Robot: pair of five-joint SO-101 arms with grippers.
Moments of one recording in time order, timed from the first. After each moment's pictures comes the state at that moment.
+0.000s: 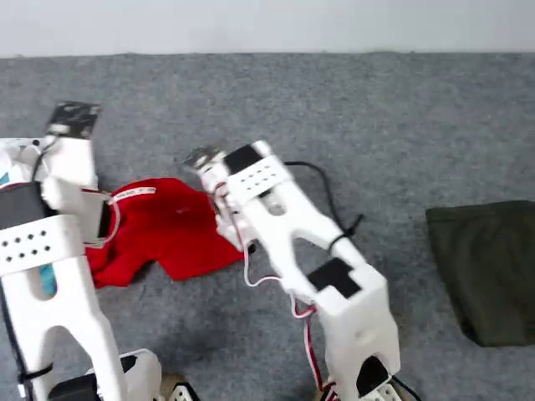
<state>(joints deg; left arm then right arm) -21.8 -24.4 12.4 99.0 -15.3 -37.7 30.9 -19.3 91.6 12.7</state>
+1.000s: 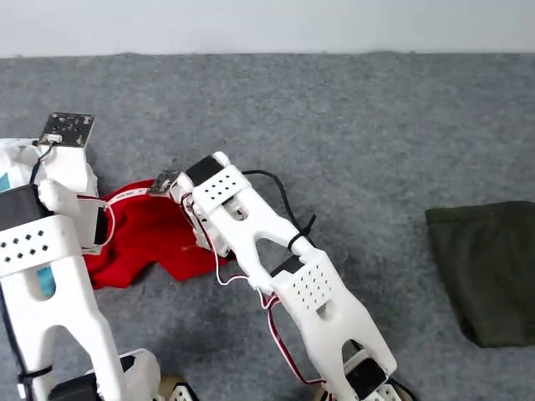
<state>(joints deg) -22.8 -24.4 15.6 99.0 -15.5 -43.1 54.9 -45.8 99.0 22.8</state>
